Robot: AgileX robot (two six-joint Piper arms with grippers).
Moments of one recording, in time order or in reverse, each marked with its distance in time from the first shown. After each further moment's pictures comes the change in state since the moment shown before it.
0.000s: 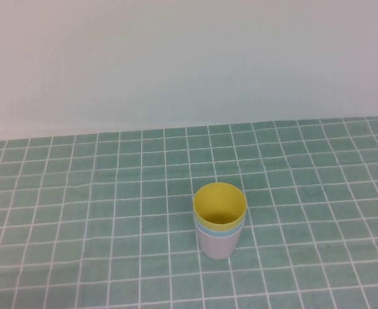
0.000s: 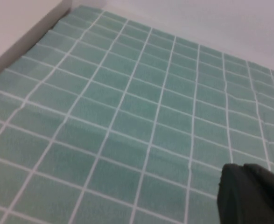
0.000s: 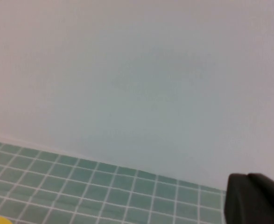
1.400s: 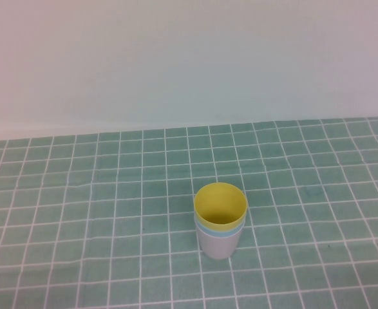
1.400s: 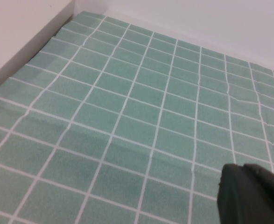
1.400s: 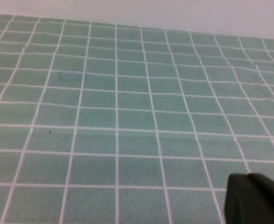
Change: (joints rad) right arm -0.295 -0.809 0.994 0.027 -0.079 -0.057; left arm 0.000 0.000 0.000 0.002 0.004 0.017
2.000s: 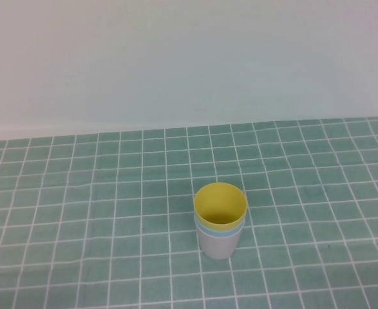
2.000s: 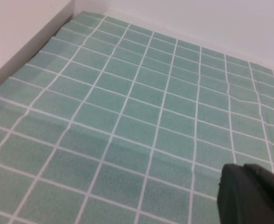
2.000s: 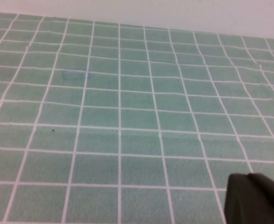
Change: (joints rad) right arm 0.010 0.000 0.000 0.000 0.002 0.000; left arm 0.000 0.000 0.000 0.000 0.000 0.000
